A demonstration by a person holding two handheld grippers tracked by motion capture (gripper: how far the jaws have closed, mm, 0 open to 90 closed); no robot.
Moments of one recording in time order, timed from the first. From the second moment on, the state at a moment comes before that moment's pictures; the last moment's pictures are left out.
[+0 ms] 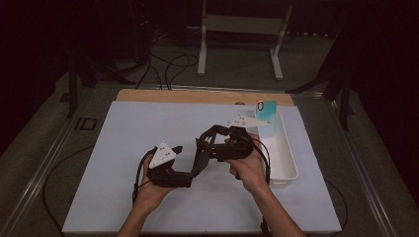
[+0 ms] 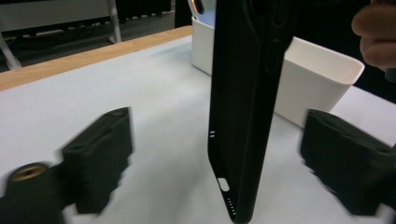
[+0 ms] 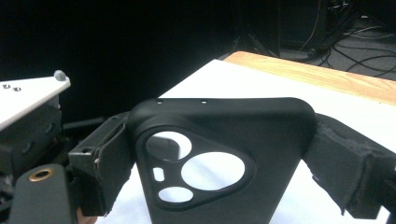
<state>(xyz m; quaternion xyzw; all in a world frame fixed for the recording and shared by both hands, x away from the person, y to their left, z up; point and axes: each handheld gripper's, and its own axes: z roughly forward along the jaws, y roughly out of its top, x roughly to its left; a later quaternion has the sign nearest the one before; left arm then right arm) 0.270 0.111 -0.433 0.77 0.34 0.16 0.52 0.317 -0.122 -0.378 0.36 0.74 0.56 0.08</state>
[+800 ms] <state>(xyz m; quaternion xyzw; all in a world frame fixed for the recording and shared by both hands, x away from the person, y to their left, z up) 0.247 0.182 -0.458 0.72 0.41 0.30 0.48 0.318 -0.126 -0.379 0.36 0.75 0.55 0.09</state>
